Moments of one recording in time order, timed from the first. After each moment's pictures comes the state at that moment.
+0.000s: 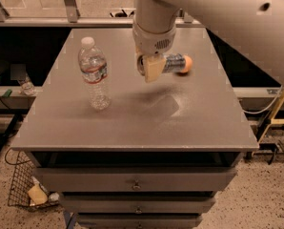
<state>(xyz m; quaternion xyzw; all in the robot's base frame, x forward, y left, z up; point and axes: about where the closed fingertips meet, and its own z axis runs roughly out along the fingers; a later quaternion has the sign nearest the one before) 0.586 -0.020 0.907 -0.83 0.54 -0.09 0.11</state>
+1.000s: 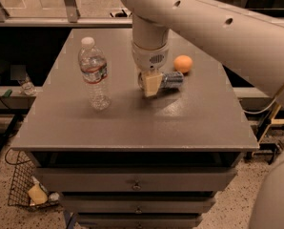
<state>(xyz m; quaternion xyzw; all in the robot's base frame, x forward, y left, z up) 0.591 -0.020 0.850 -0.82 0.57 -0.05 0.05</state>
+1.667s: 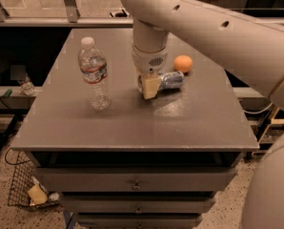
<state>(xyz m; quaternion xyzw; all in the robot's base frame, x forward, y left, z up) 0.594 -0.017 0.837 -0.82 0.57 -0.03 0.05</state>
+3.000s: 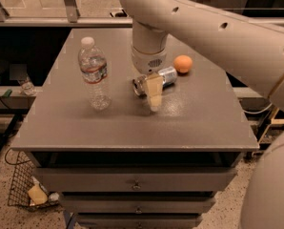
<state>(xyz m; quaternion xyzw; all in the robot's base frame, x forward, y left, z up) 0.598 -0.014 0.833 -0.82 0.57 -0.03 0.05</state>
